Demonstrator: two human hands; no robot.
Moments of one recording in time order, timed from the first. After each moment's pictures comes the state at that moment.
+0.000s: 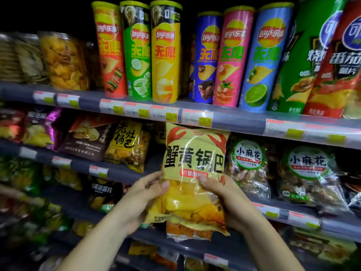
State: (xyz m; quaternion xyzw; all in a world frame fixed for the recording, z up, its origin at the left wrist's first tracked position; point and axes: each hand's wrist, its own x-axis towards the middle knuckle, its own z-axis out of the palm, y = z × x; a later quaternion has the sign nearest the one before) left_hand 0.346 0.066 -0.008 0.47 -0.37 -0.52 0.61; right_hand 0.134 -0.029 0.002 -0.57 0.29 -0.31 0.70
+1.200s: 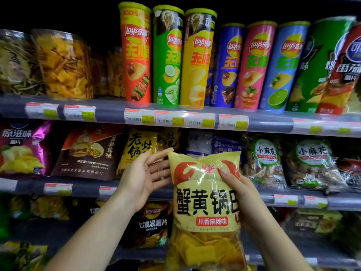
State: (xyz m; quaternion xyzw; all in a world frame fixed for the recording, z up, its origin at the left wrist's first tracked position) left_hand 0.471 0.043 0.032 0.44 -0.39 -0.54 0.61; right_hand 0.231 0.030 0.015 -0.50 0.37 -0.49 0.60
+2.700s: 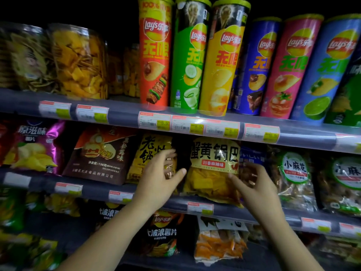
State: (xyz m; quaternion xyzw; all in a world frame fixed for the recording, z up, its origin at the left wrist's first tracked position) left_hand 0.485 0.002 0.009 0.59 -0.61 -0.13 0.52; right_hand 0.240 -0.040 0.012 -0.65 0.58 -0.45 0.20
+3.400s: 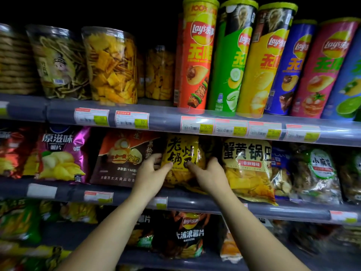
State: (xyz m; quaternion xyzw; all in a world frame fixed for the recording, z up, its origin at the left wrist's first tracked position) left_hand 0.601 -0.017 -0.003 0.62 -0.49 -0.26 0.55; right_hand 0.436 -0.042 0.025 -0.63 0.61 -0.36 0.32
